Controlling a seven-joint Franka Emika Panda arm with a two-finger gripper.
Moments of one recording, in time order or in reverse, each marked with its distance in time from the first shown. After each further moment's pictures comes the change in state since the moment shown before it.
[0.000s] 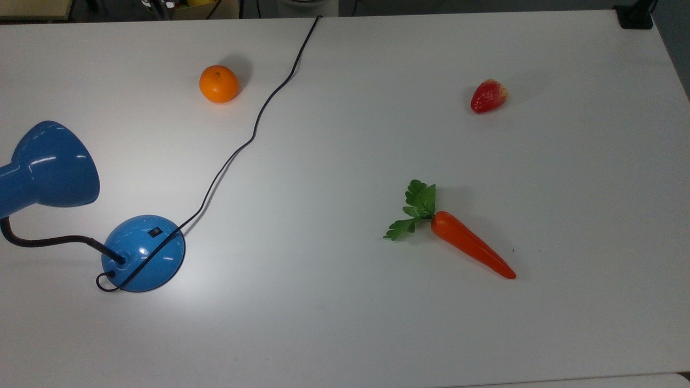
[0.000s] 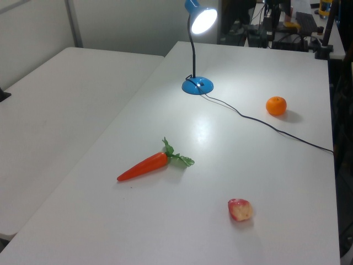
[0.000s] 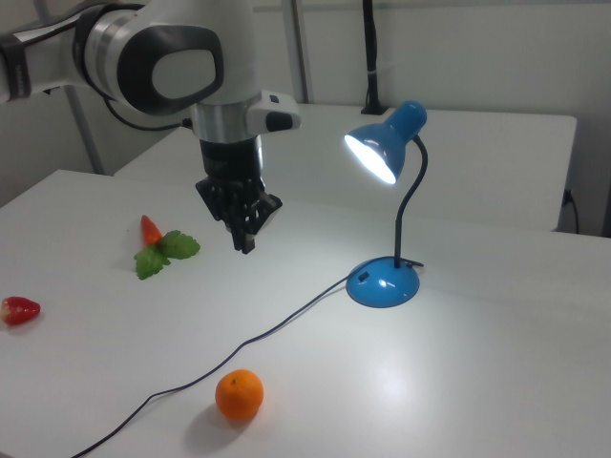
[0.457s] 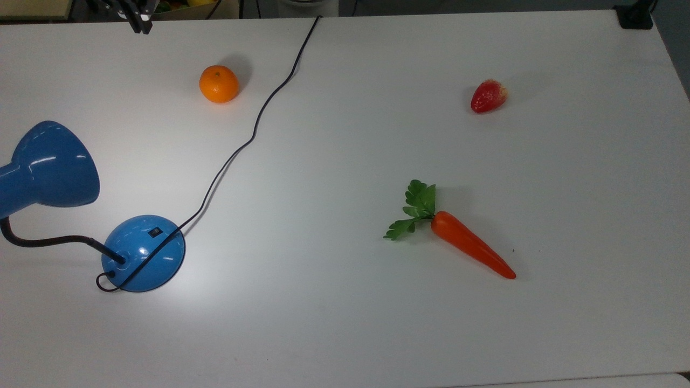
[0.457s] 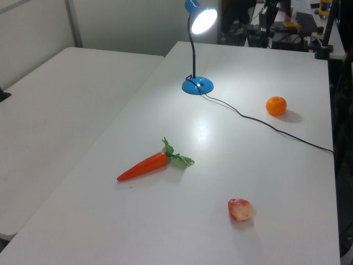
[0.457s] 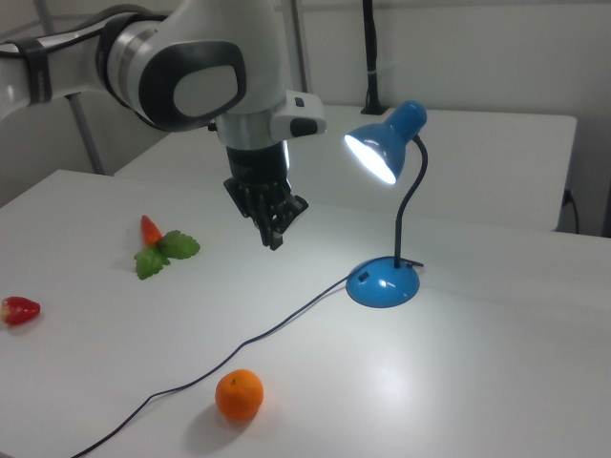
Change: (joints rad) arm -0.155 0.026 0.100 -0.002 0.051 0.123 0.011
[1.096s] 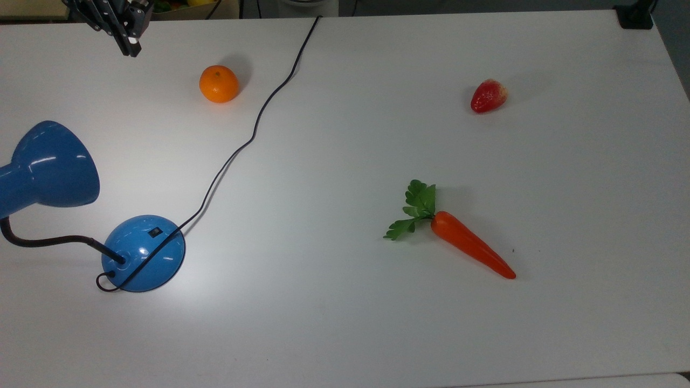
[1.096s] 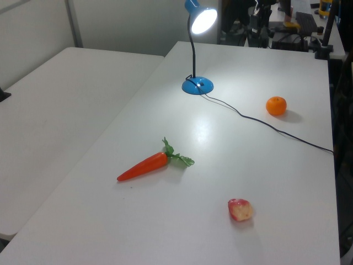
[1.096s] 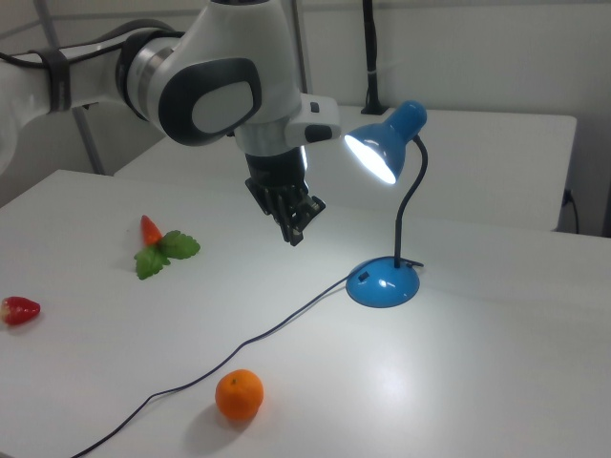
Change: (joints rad) arm -0.048 0.041 0.041 -0.001 0.025 0.123 0.046
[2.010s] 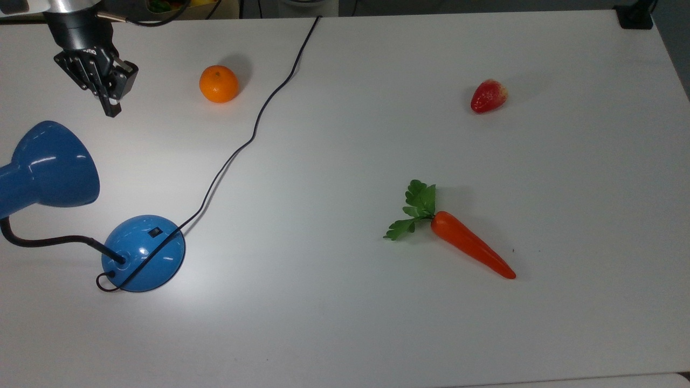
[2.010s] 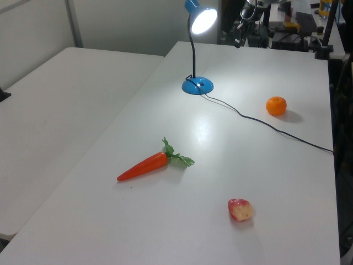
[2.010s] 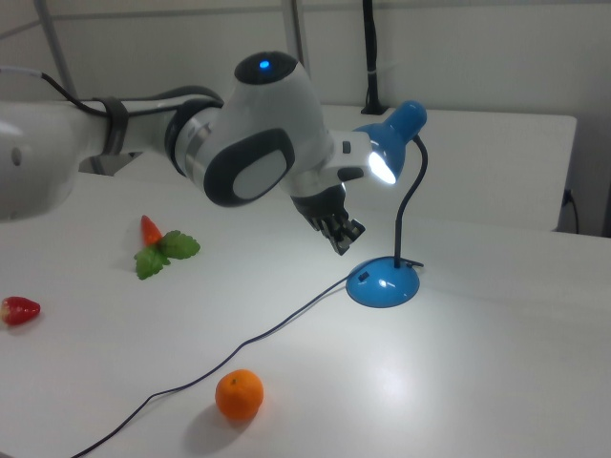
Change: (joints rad) arm -0.012 0.117 0.009 -0.072 0.055 0.393 0.042
